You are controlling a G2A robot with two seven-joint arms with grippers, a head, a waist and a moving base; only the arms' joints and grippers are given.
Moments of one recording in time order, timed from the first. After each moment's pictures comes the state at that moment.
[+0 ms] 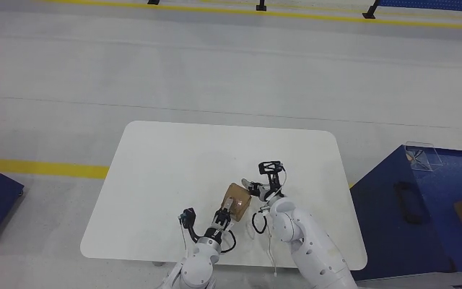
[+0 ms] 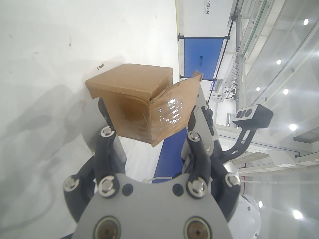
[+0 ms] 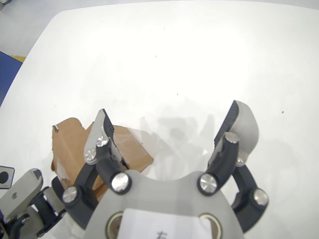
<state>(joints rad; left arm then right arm) 1.42 -1.56 -1.06 -1.42 0.10 0.10 0.10 -1.13 -1.36 1.11 -1.34 -1.05 0.14 0.35</state>
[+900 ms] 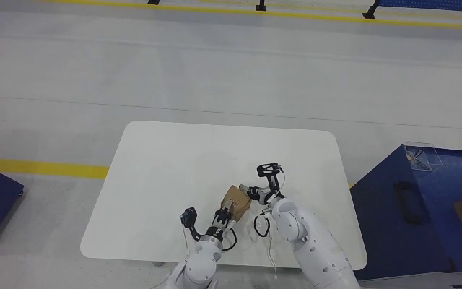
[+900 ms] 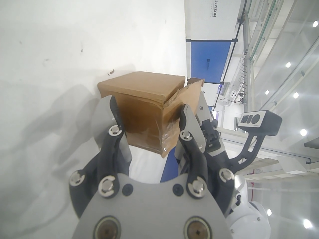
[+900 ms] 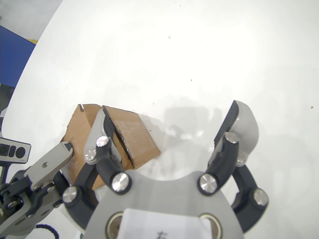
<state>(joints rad) 1.38 -1.57 -1.04 -1.36 0.11 0.13 0.14 -1.13 -1.35 1.14 -1.32 -1.01 0.04 0.41</state>
